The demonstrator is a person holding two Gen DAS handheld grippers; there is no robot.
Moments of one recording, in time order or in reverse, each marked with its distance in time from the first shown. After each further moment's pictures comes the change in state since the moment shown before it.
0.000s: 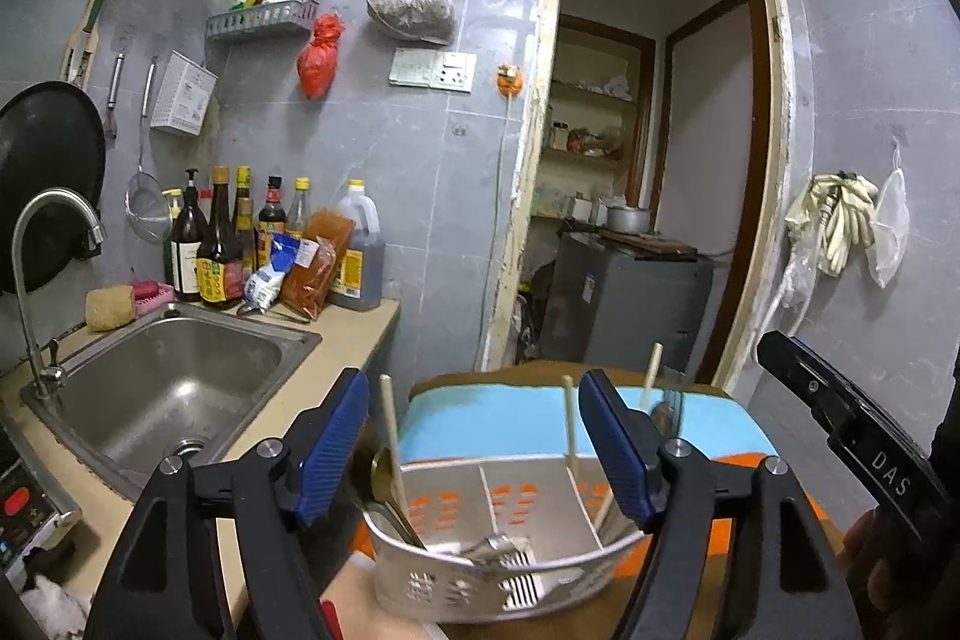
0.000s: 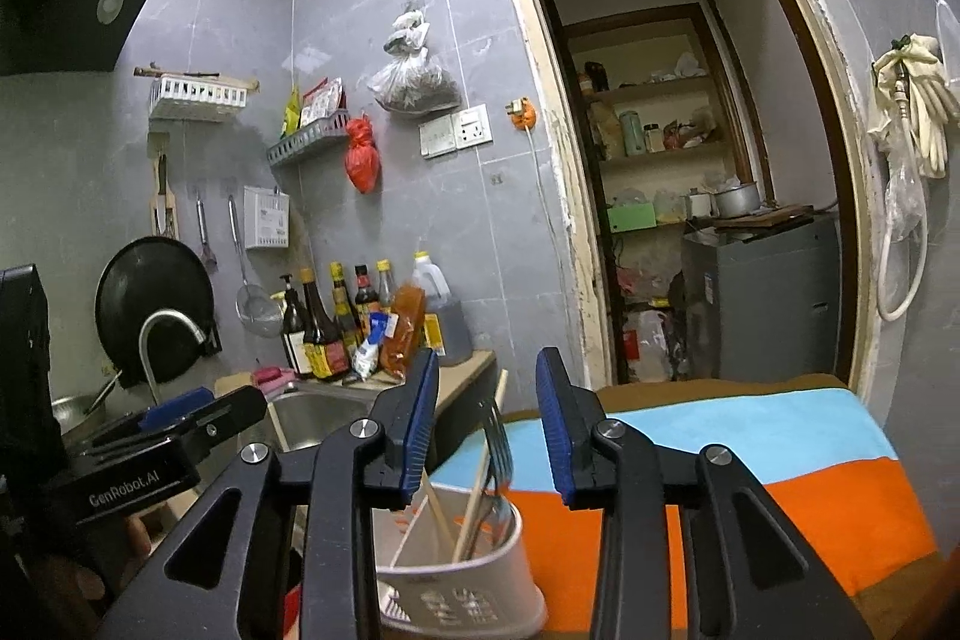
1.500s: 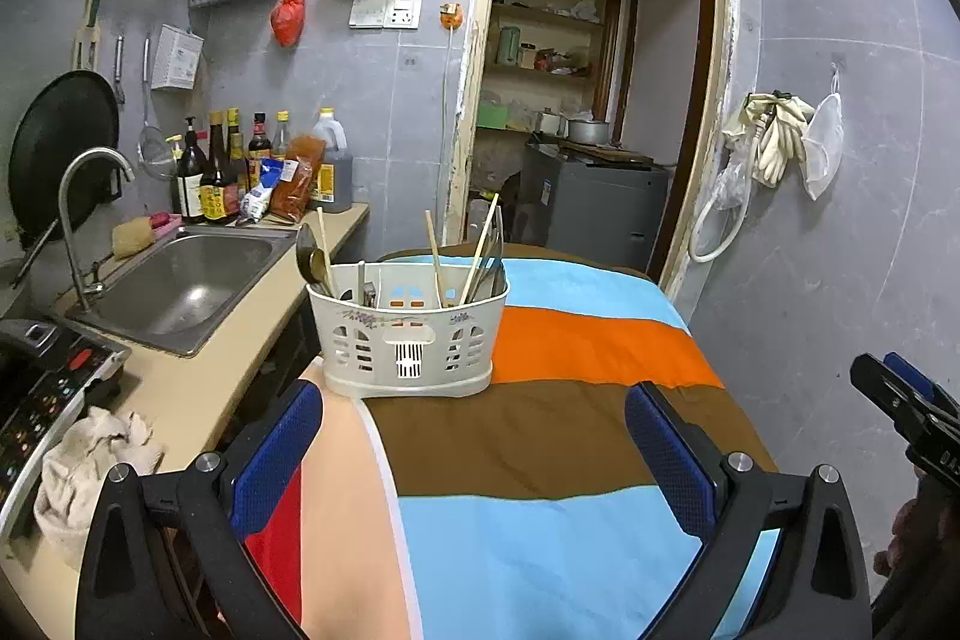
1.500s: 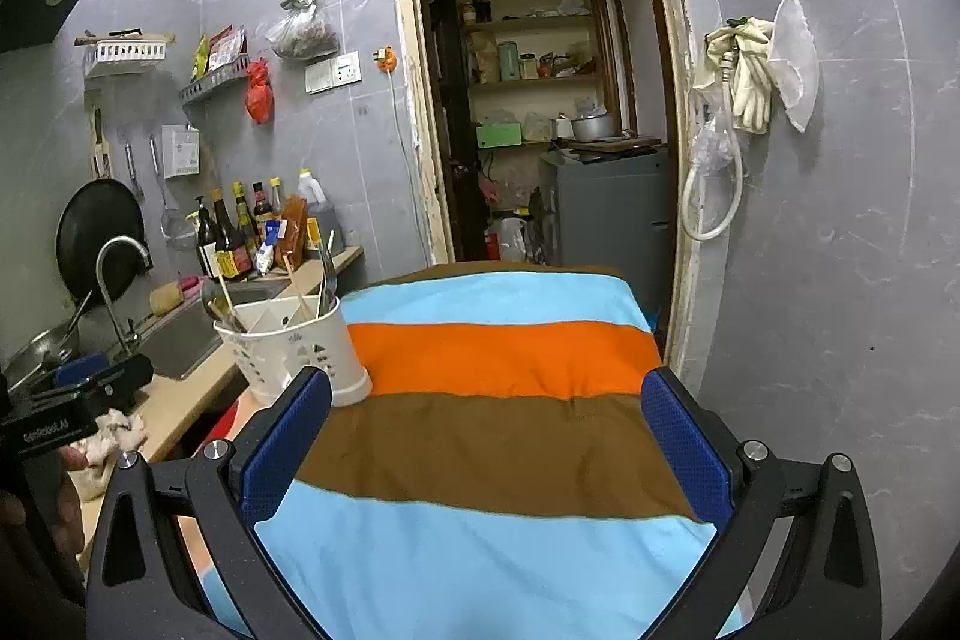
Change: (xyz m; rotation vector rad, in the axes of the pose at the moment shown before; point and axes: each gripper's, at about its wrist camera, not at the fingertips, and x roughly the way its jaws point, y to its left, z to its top) left arm -0.163 -0.089 -0.045 0.035 0.208 -0.012; right arm -0.239 -0.079 0.006 0.012 0.235 -0.293
